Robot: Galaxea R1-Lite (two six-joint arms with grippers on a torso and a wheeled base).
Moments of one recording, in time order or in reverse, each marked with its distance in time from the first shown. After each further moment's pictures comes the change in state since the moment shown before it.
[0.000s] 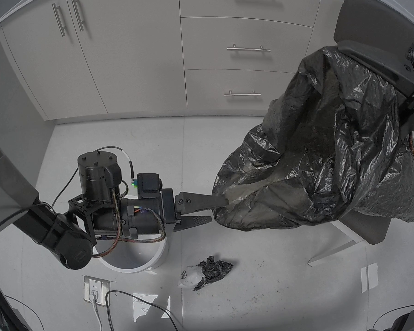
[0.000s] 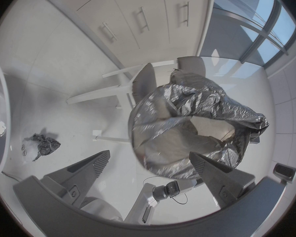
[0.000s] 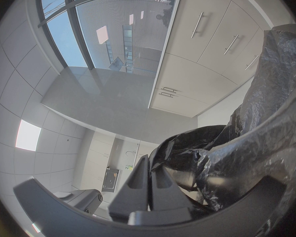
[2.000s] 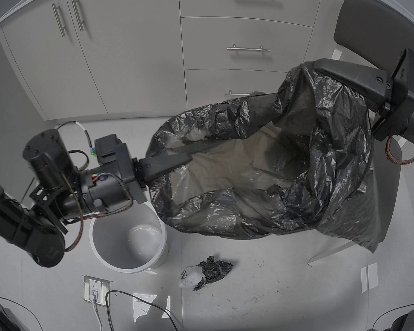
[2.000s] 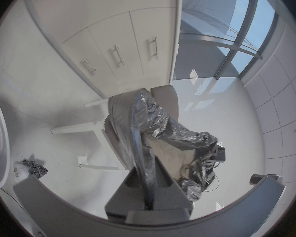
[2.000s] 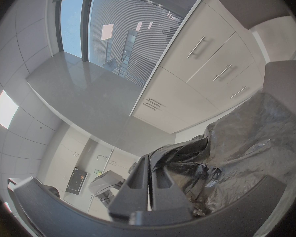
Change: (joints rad) left arm 0.073 -0.138 0.069 -0.317 0.064 -0.202; right arm 0.069 0.035 -0.002 0.048 -0.281 -0.260
